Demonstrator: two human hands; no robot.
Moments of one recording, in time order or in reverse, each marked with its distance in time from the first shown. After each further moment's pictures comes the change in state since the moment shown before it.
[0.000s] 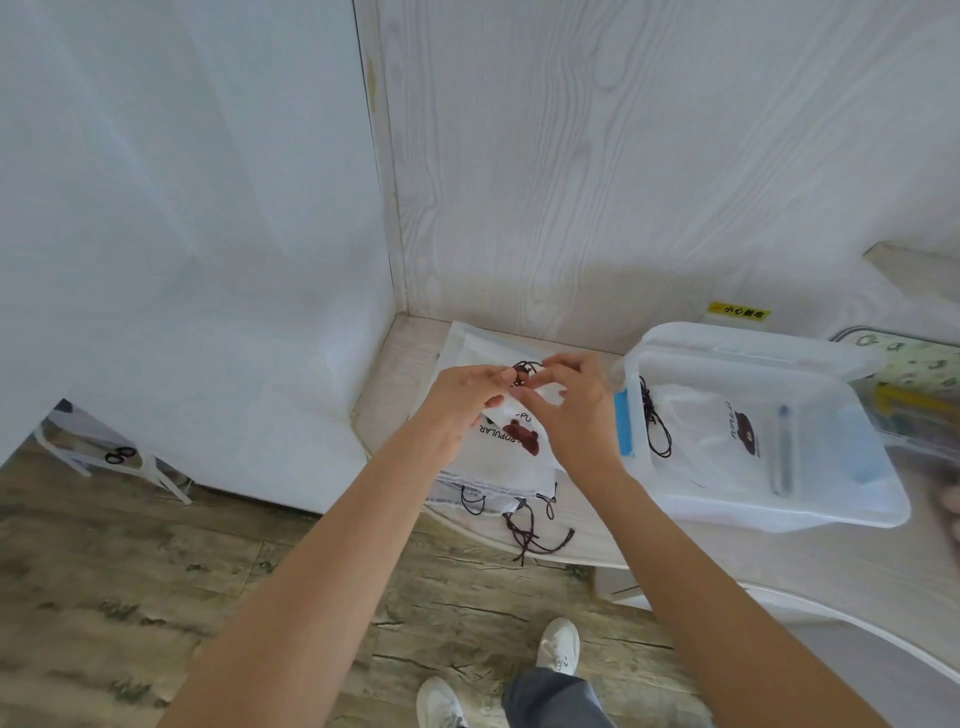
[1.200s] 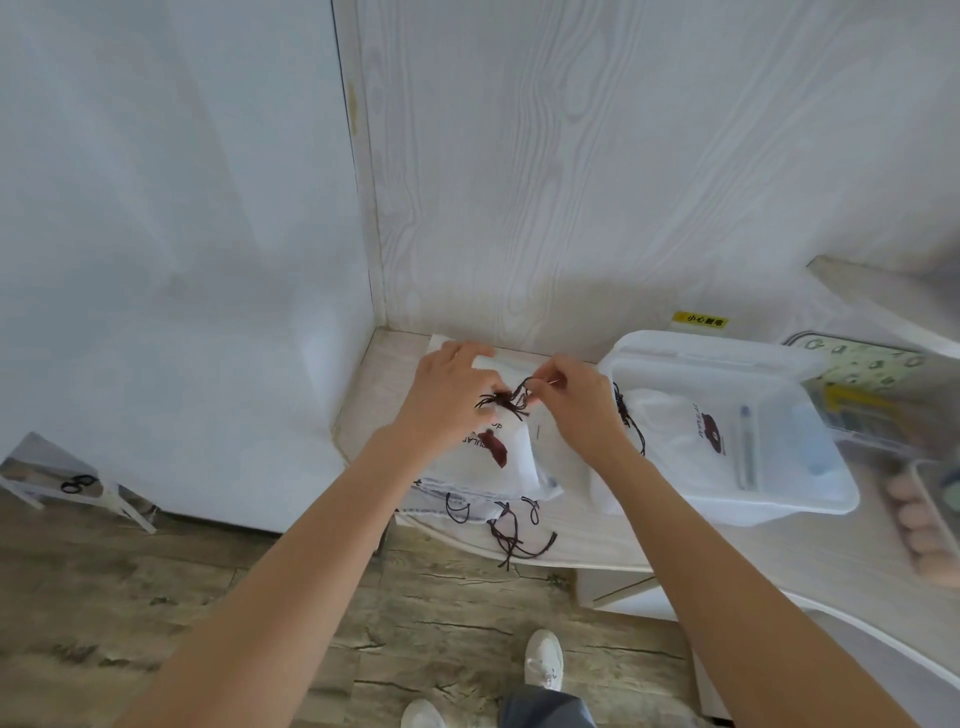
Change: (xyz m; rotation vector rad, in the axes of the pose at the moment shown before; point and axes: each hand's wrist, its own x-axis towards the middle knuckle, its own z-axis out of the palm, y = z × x) left_hand 0.011 0.006 -0.012 1.292 0.020 0.655; right_hand 0.016 -0.001 -0.026 -0.028 -0.147 0.045
